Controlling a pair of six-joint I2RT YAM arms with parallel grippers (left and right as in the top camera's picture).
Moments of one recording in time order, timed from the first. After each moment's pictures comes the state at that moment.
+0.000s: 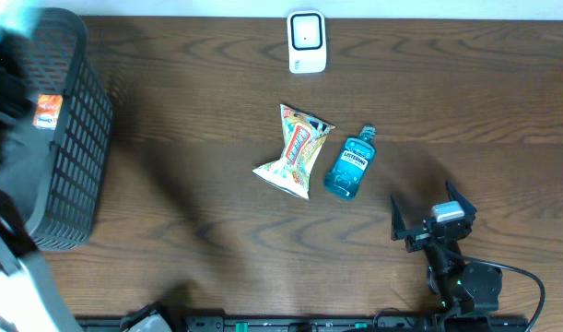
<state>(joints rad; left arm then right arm) 0.57 1.10 1.51 -0.56 0.75 -0.40 0.04 0.01 0.01 -0.06 -0.19 -0.13</state>
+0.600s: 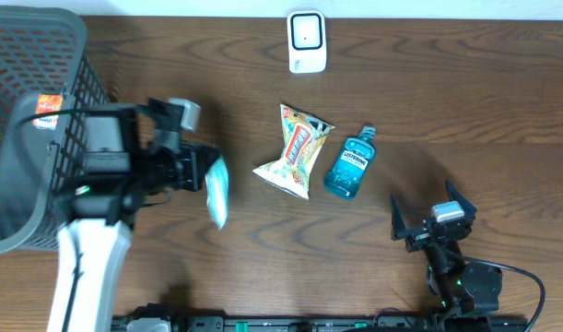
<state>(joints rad) -0.02 1.17 1.03 -0.79 0.62 -0.01 0.04 0.01 0.01 -0.06 -0.19 -0.13</state>
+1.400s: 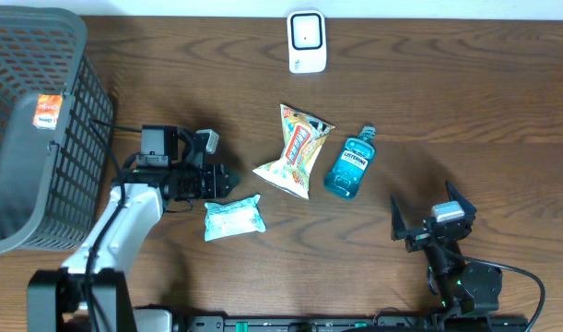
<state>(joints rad) -0.04 1.45 0.76 -0.45 0.59 -0.08 0.04 0.01 0.01 -0.06 -0.19 -0.13</state>
